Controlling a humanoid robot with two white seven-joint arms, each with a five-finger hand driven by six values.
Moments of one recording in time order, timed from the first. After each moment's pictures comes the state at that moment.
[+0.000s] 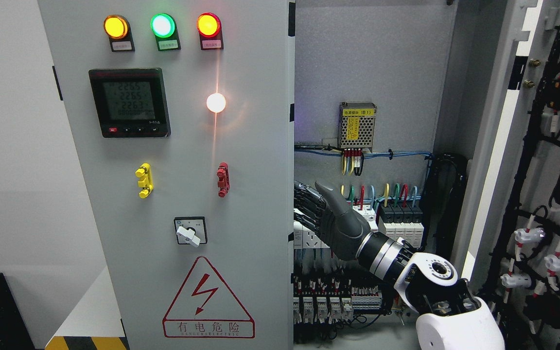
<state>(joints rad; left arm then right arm) 0.06 -0.10 0.06 0.00 0.00 -0.13 0.00 -0.84 -0.05 0.19 -1.30 -0.40 0.30 0.63</state>
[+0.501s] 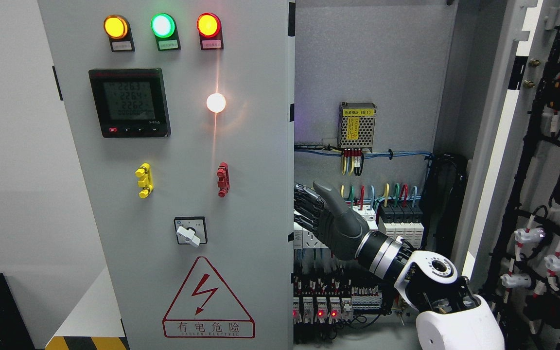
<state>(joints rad) 0.06 -0.10 0.06 0.00 0.00 -0.13 0.00 -0.84 -0.05 0.19 -1.29 -0.40 0.30 0.66</state>
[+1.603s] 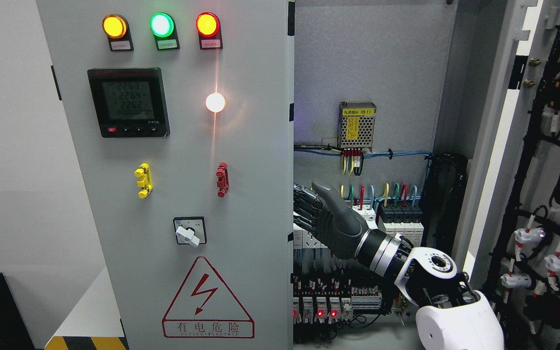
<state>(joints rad) 0.06 -0.10 0.06 0.00 0.00 -0.13 0.00 -0.87 -0.05 0.18 -1.25 -0.40 0.30 0.71</state>
